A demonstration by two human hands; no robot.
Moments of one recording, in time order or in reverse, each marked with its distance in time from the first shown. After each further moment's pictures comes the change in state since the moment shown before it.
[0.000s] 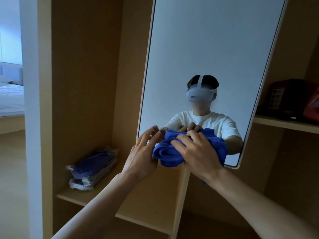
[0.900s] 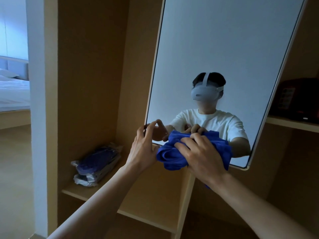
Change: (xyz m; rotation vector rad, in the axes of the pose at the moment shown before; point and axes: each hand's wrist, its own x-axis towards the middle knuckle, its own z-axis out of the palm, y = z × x) left_hand 0.010 -0.015 -0.003 -0.155 0.072 -0.222; right_hand -0.002 -0.013 0.012 0.042 -0.014 -0.016
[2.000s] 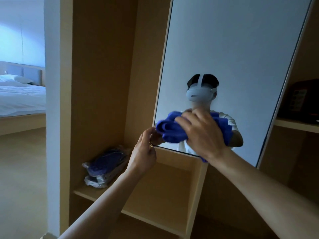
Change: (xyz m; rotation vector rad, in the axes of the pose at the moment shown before) left_hand -0.013 -0.015 -0.017 -0.231 0.070 -0.006; right_hand 0.068 0.010 -0.029 -0.053 0.073 0.060
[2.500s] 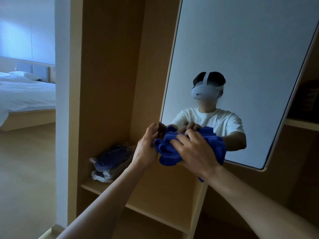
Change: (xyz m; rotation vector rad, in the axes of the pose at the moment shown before) left_hand 0.000 0.003 -0.012 -0.045 0.012 -0.093; right_hand -0.030 -0.050 0.024 0.074 -0.140 -0.103
